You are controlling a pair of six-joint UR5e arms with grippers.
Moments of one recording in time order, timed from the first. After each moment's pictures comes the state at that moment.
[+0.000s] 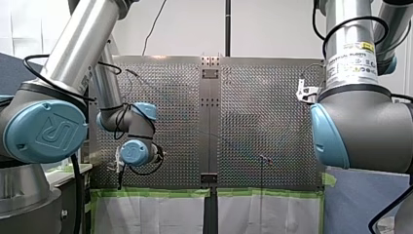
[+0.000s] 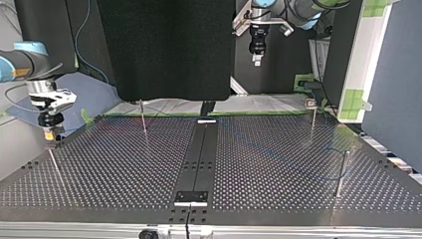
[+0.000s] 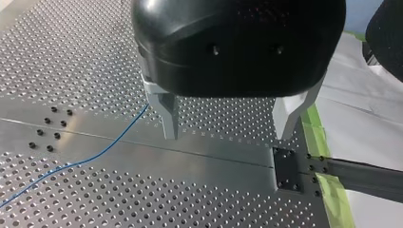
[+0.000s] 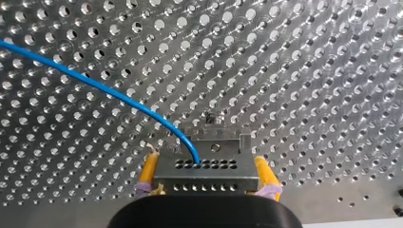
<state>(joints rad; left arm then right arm) -0.49 -1.98 -2.43 -2.07 -2.02 -1.72 1.51 -1.12 1.54 -0.40 1.15 1.69</state>
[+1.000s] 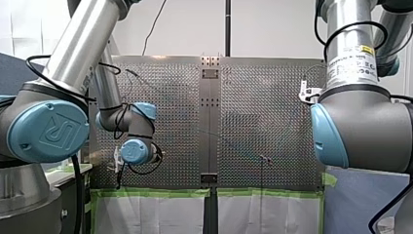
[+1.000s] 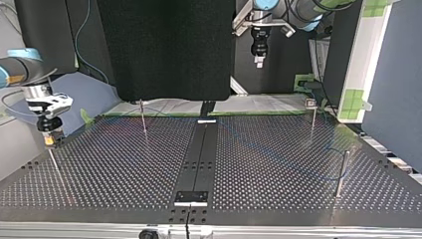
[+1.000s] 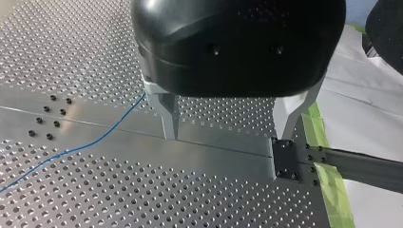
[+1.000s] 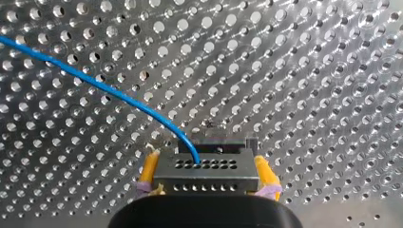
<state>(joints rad) -0.46 -1.98 -2.43 -2.08 -2.02 -1.72 1.48 -1.07 1.46 -0.38 1.05 1.67</state>
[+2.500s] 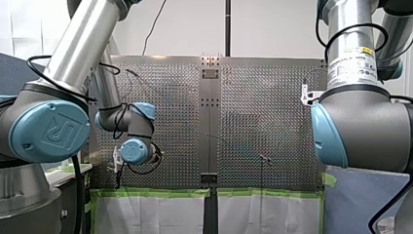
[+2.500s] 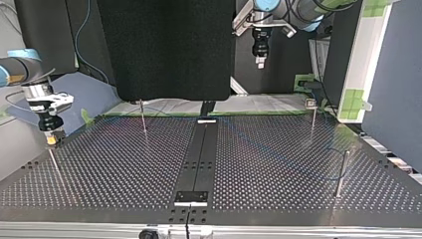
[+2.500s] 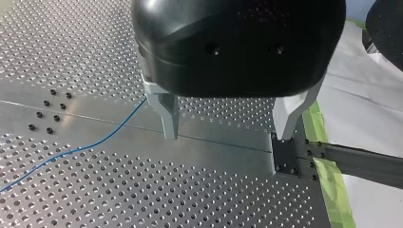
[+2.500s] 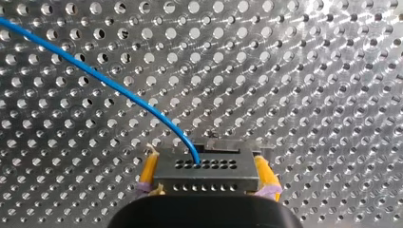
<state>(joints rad) -0.45 -1.98 -2.43 -2.09 -2.01 -1.72 1.47 -1.05 1.46 -0.43 0.98 1.61</state>
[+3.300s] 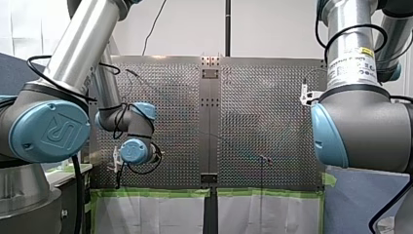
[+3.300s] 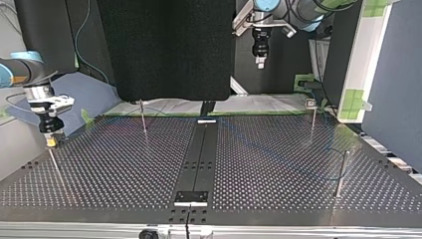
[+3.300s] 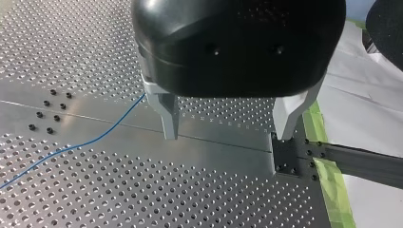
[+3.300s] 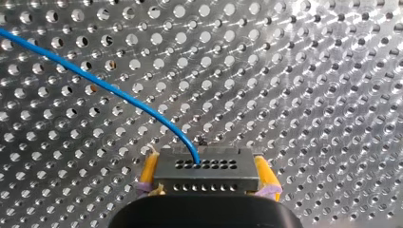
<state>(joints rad) -0.45 -1.98 -2.43 -2.09 -2.01 -1.72 1.47 -1.04 1.46 -0.50 0.98 1.66</state>
